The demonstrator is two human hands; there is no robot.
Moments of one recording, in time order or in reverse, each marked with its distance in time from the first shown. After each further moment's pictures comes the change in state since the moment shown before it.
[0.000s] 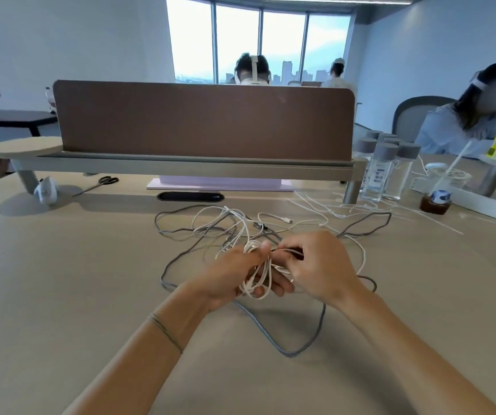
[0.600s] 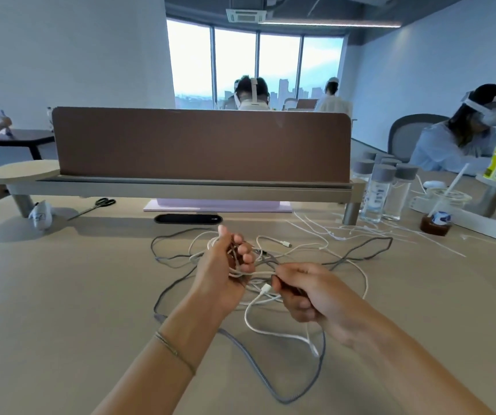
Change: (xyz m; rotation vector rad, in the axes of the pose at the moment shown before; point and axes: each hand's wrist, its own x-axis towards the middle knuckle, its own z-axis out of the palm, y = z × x) left_hand 0.032 0.035 -0.010 -0.840 0.336 0.114; right_hand 0.007 -0.014 -0.018 1.006 -0.373 0.485
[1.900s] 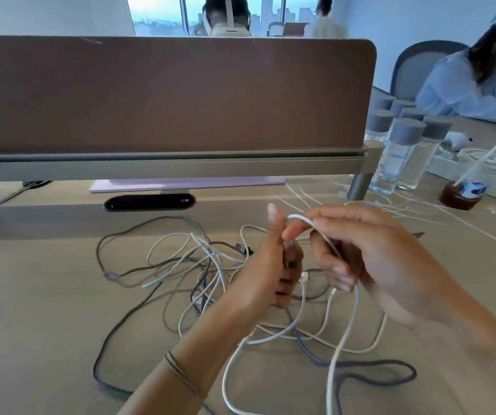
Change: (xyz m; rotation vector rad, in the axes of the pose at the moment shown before) left_hand 0.083 -0.033 0.038 0.722 -0.307 -0.231; right_hand 0.059 -0.059 -0.069 -0.092 0.118 -0.100
